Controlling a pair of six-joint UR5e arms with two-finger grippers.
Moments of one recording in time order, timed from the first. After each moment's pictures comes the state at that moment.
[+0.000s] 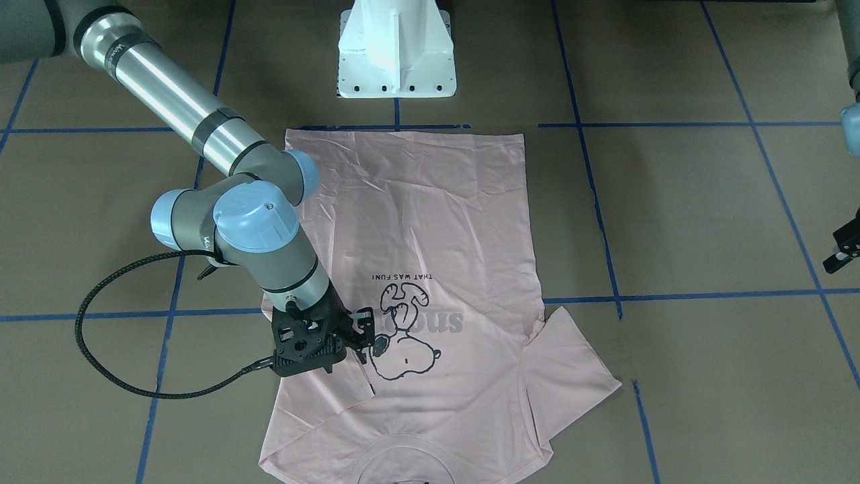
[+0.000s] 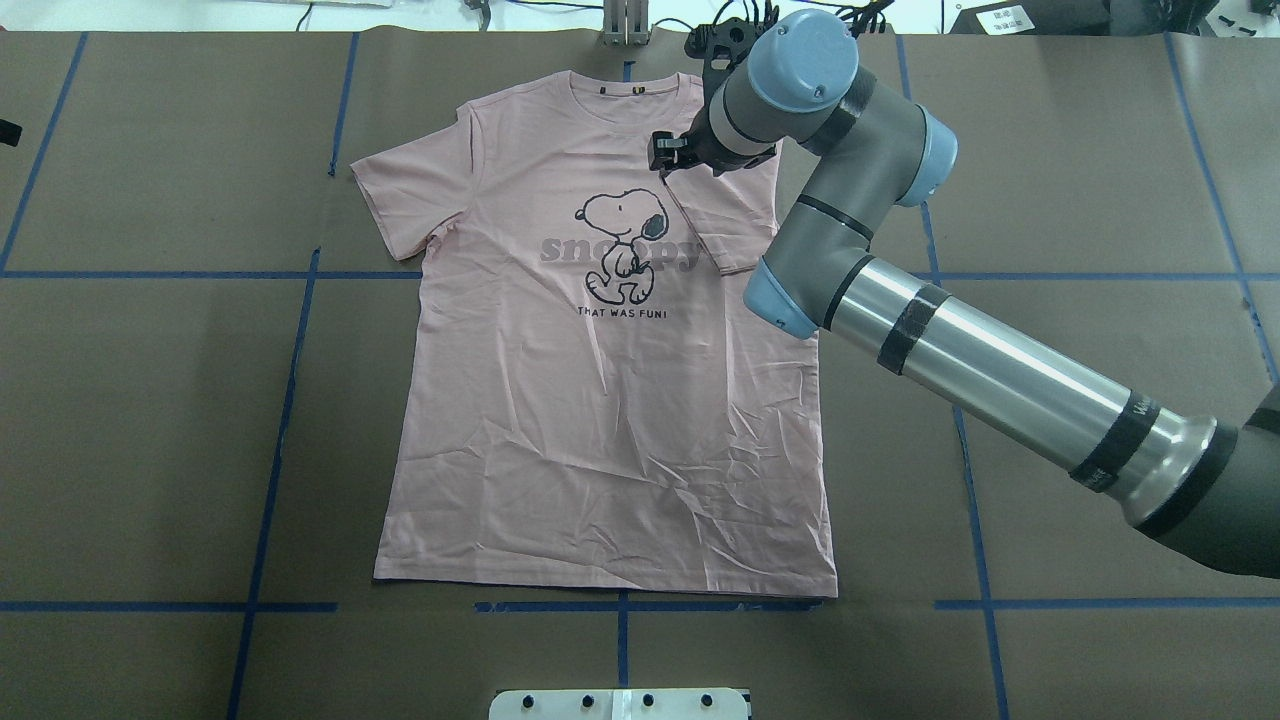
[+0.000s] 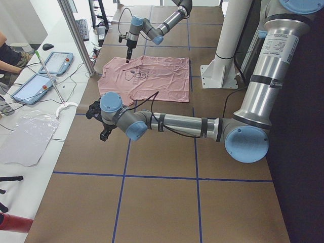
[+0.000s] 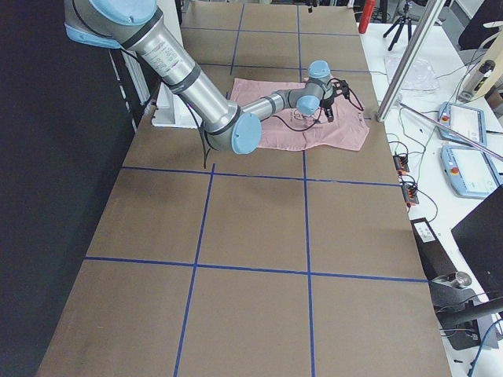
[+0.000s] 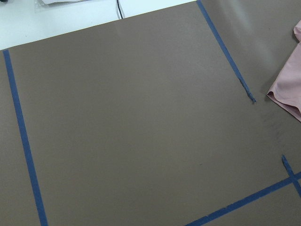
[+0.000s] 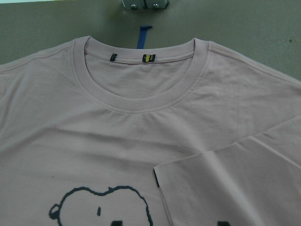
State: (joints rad) left arm -1.39 -1.83 -1.40 -2.18 -2.39 -0.30; right arm 0.77 -0.68 1.06 -0.93 1.91 1.05
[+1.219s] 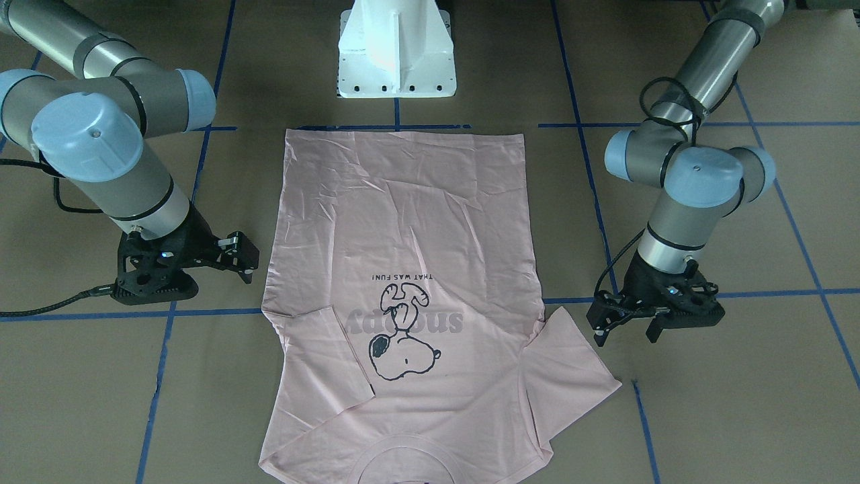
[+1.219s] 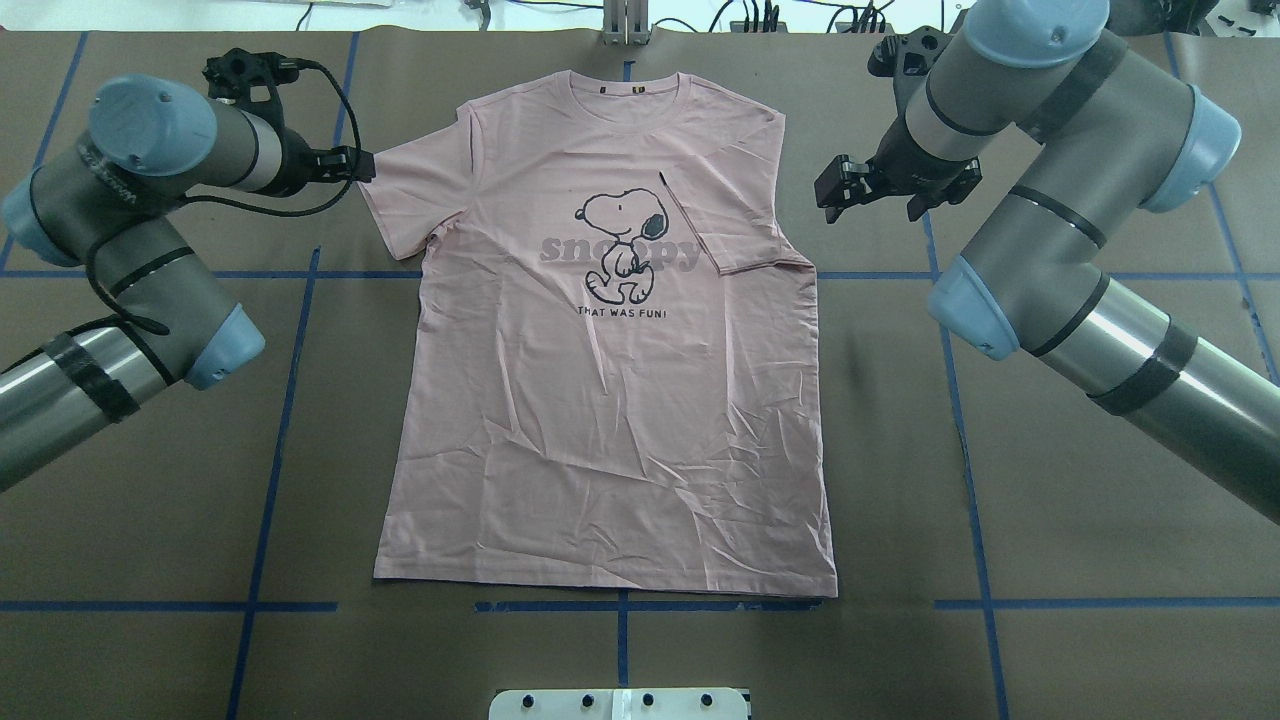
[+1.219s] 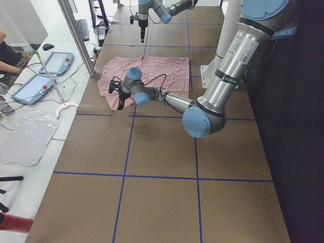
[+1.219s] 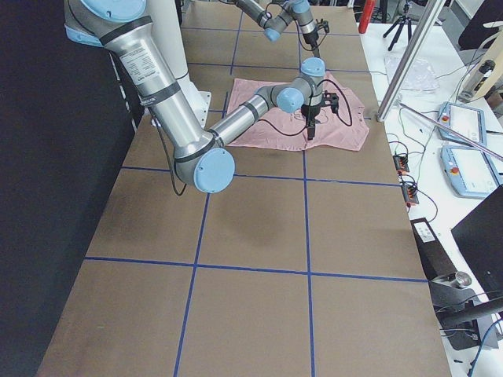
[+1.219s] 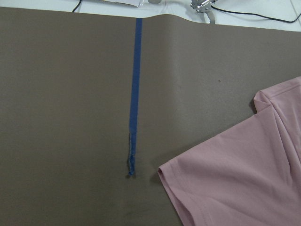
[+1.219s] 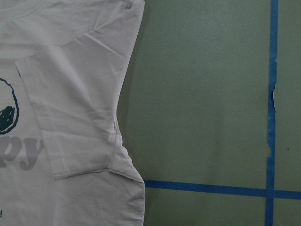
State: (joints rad) left arm -0.86 -2.10 -1.28 -2.27 -1.75 -1.08; right arm 0.90 -1.03 1.61 -1.48 2.09 0.86
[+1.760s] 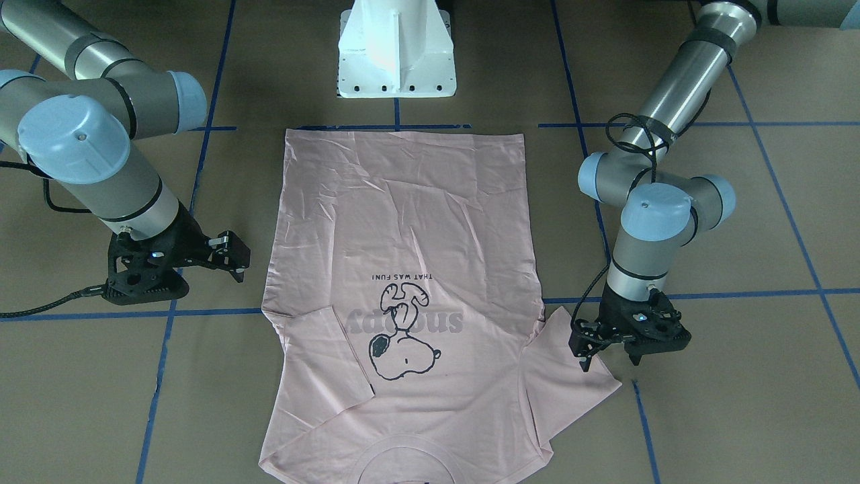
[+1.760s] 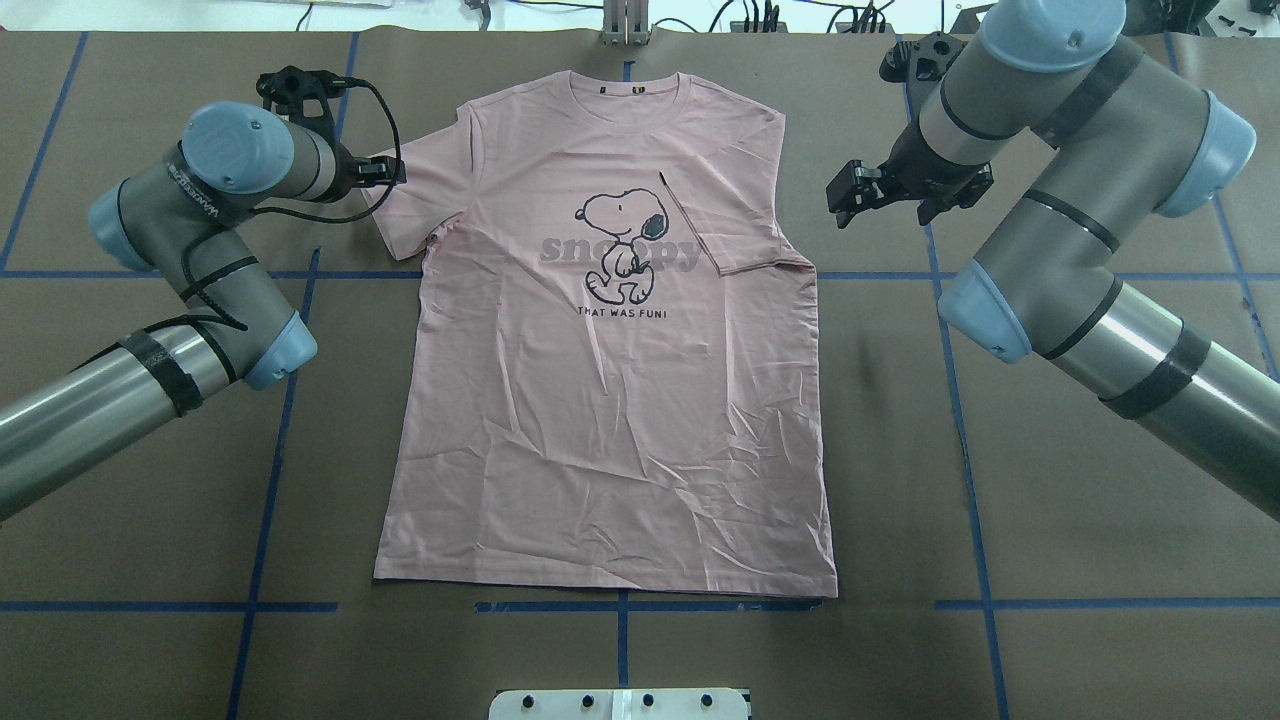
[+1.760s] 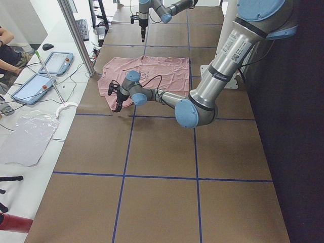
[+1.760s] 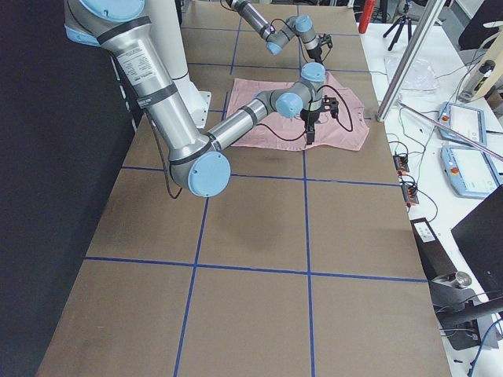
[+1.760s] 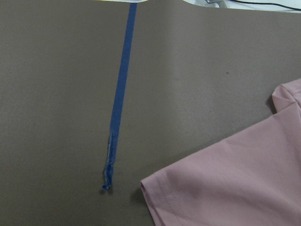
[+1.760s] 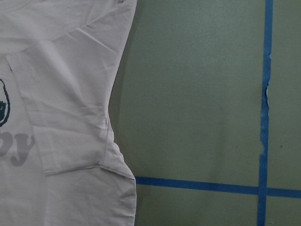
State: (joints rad) left arm -0.83 -2.19 -1.10 -2.32 -1.66 -1.08; right arm 0.90 -1.04 1.62 -1.47 2.10 0.85
